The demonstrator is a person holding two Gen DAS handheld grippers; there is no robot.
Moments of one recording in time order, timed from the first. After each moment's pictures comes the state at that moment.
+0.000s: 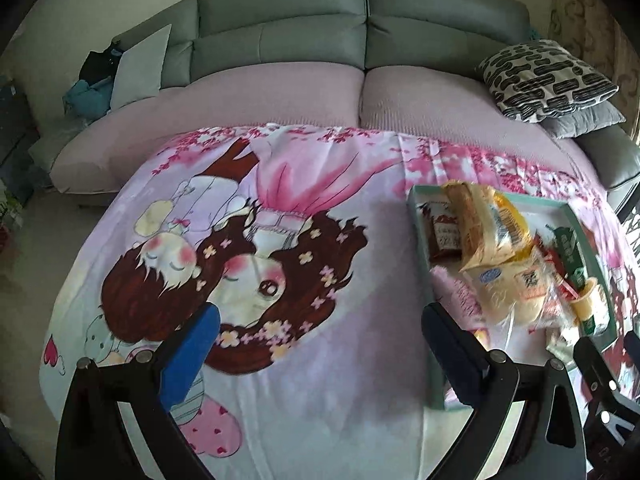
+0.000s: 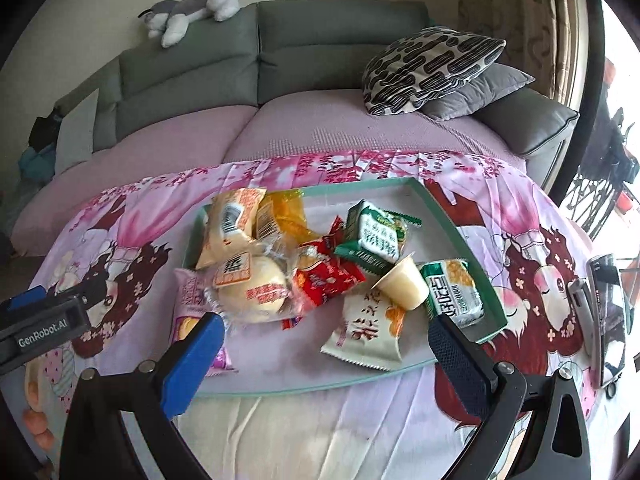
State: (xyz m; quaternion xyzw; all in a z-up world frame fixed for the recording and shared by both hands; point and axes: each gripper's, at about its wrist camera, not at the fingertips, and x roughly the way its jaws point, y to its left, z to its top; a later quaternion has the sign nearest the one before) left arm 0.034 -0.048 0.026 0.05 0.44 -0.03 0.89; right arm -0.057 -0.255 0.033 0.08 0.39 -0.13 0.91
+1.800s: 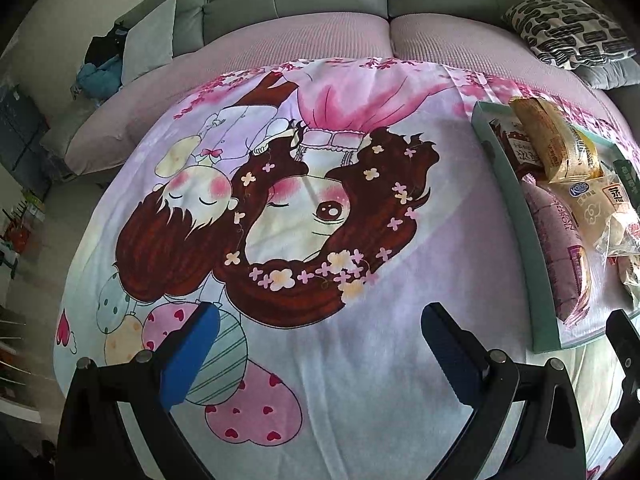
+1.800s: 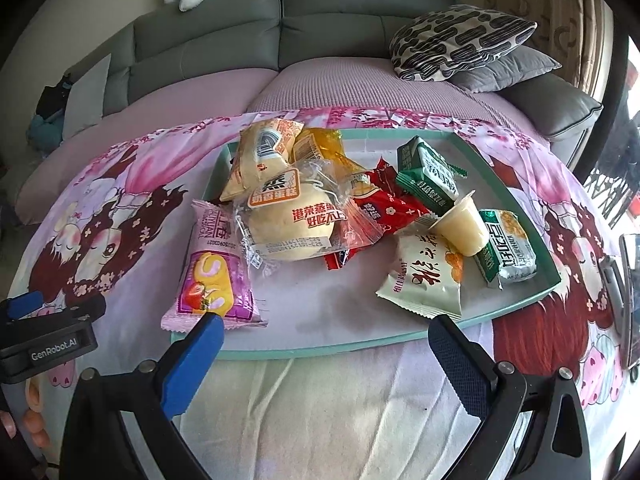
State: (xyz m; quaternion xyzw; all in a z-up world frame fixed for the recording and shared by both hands) left arm 0.034 -0.013 -0.031 0.09 0.50 0.01 0.86; right arm -0.050 -0.222 -0.012 0.07 0.43 -0.11 0.89
